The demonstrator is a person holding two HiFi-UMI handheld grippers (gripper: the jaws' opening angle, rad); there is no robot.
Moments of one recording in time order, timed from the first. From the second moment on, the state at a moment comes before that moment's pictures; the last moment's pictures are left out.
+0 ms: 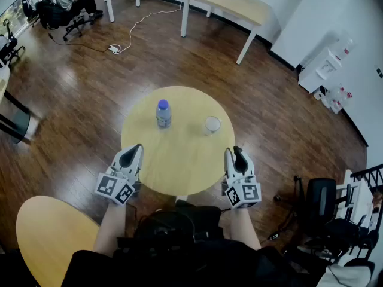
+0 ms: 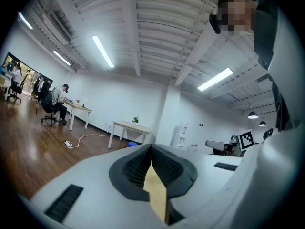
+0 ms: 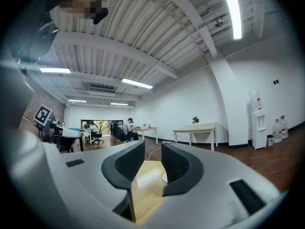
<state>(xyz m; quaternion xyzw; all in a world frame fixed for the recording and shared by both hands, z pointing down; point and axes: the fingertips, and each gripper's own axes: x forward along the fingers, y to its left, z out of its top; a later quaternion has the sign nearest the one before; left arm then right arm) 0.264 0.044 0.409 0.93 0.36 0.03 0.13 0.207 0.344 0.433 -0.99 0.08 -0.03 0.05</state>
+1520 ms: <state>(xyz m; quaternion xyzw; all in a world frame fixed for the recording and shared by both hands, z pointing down) 0.442 0.152 0.557 0.92 0.36 0.13 0.03 0.308 0.265 0.557 -0.96 0.20 -0.19 0.11</state>
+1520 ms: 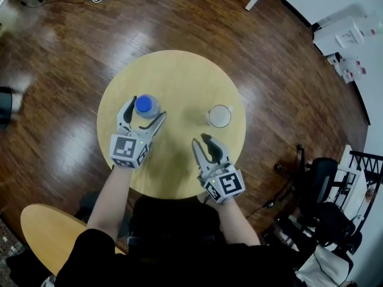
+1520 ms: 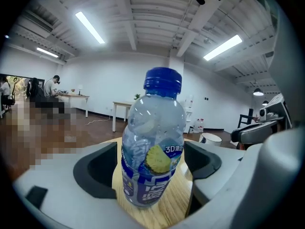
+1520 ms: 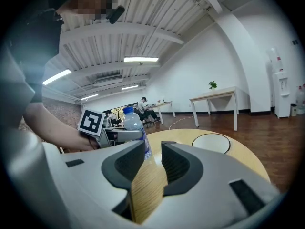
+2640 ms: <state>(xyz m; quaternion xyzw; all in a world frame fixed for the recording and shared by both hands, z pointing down) 0.366 0.069 0.440 0.97 0.23 0.02 0.05 0.337 0.236 0.464 -0.92 0.38 -0.09 0.06</state>
